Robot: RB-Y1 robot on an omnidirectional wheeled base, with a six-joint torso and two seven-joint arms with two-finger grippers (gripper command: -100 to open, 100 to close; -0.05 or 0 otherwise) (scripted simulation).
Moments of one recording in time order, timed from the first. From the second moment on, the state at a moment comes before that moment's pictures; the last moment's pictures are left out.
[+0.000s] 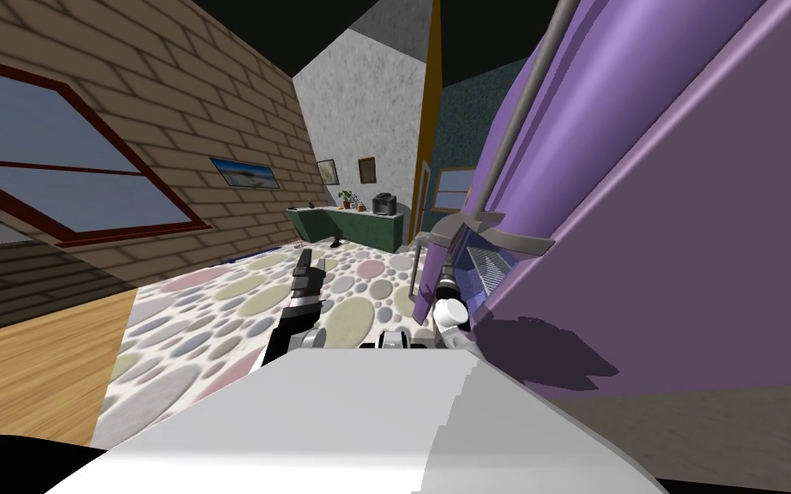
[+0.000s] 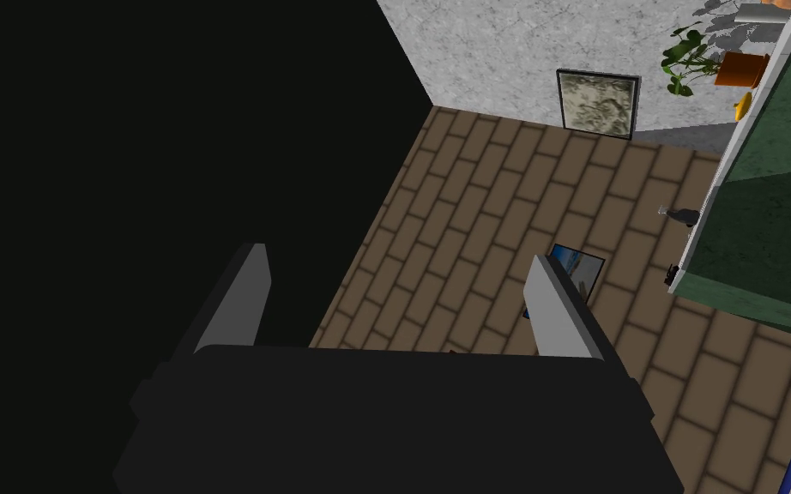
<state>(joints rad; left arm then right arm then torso) 0.50 0.01 0.02 -2.24 0.04 -0.42 -0.14 0.14 -0.17 0.24 -1.96 -1.75 -0.65 -1.21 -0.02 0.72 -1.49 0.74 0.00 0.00</state>
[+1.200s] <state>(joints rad) 0.50 0.01 0.02 -2.24 0.04 -0.42 -0.14 0.11 -0.11 0.23 -2.09 -1.92 -0.81 -1.08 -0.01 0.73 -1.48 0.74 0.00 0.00</state>
